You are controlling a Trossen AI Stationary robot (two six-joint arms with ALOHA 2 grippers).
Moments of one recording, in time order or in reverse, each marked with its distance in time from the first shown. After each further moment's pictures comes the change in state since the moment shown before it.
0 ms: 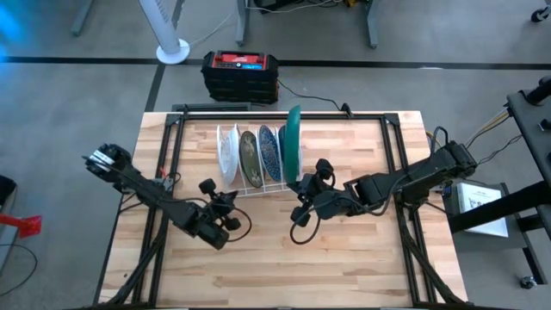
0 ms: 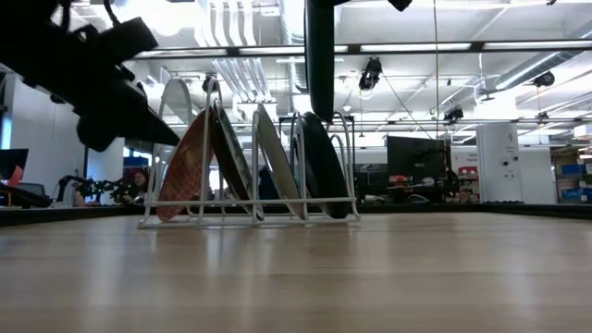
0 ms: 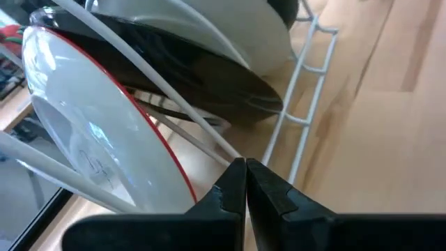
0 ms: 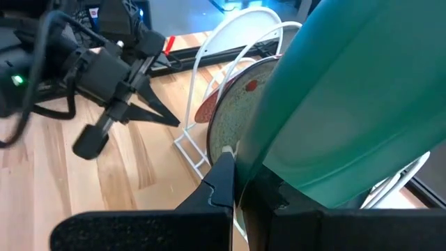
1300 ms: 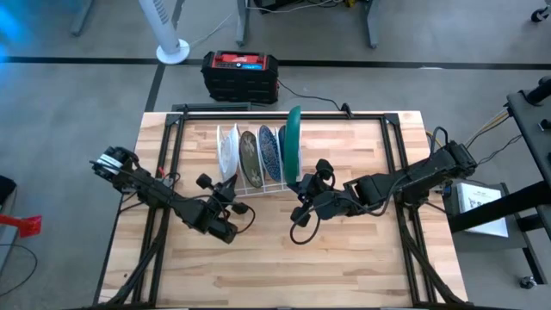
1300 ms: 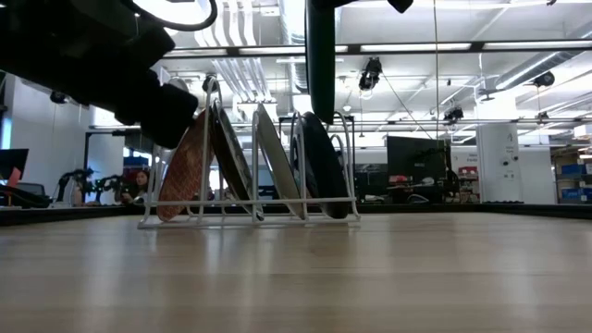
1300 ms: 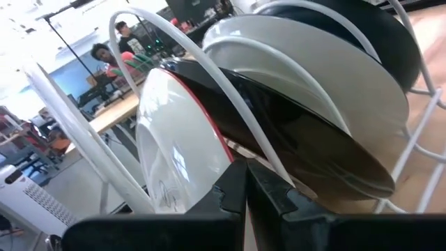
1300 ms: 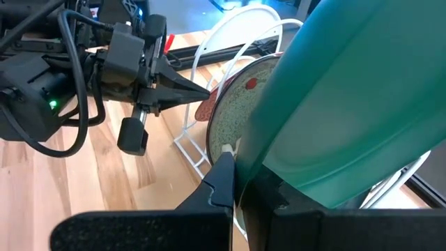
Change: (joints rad) left arm 0.094 0.099 0.017 0.035 -0.332 -0.151; right arm -0.001 0.000 -0.007 0.002 0.000 0.008
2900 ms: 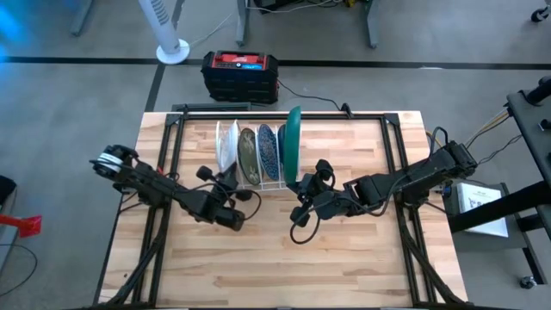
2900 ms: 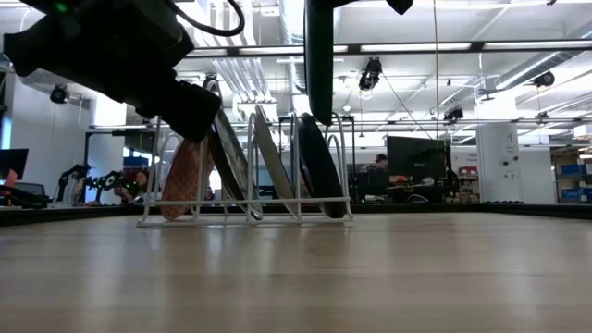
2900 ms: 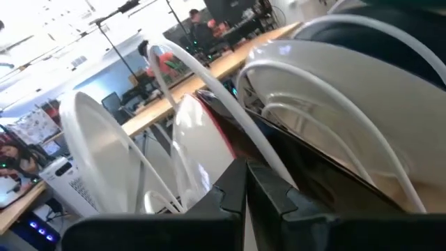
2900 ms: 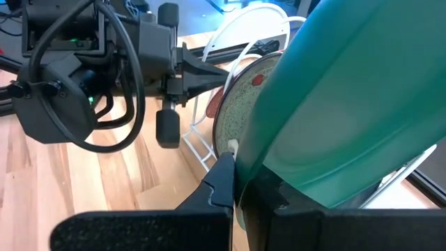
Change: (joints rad) left arm 0.121 -0.006 0.034 0.032 -0.075 0.090; right arm -0.001 0.000 -0.008 0.019 -0.001 0.015
